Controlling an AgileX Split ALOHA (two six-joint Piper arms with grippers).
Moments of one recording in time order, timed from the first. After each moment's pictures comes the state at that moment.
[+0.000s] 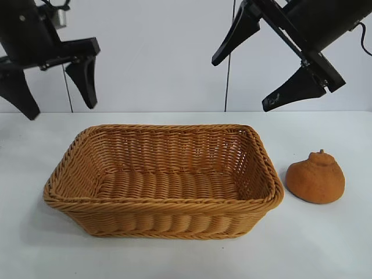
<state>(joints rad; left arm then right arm) -0.16 1.90 -1.58 -0.17 1.10 -0.11 0.23 1.69 -1.22 0.77 0.91 -0.21</state>
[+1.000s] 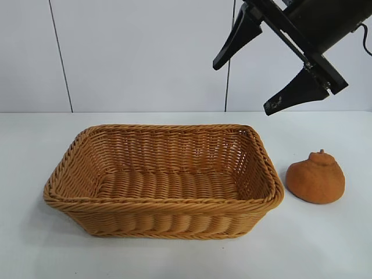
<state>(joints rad) -0.01 1.42 -1.19 -0.02 1.21 -0.05 0.23 1.69 -1.22 0.75 0.93 -0.21</state>
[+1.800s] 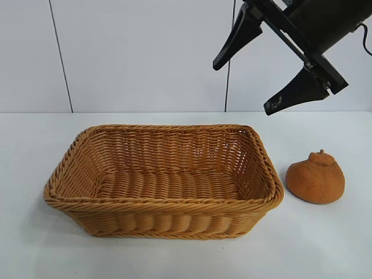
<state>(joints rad) -0.01 0.29 -0.51 -0.02 1.07 -0.05 0.23 1.69 -1.24 0.73 0.94 -0.23</state>
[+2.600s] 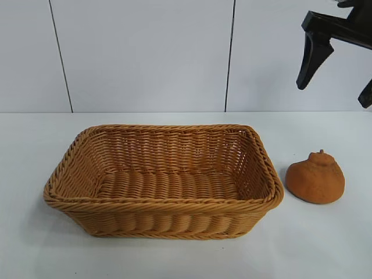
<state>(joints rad) -0.01 0.00 -0.50 -0.02 1.07 -0.05 0.08 1.76 -1.38 0.21 1.04 0.01</state>
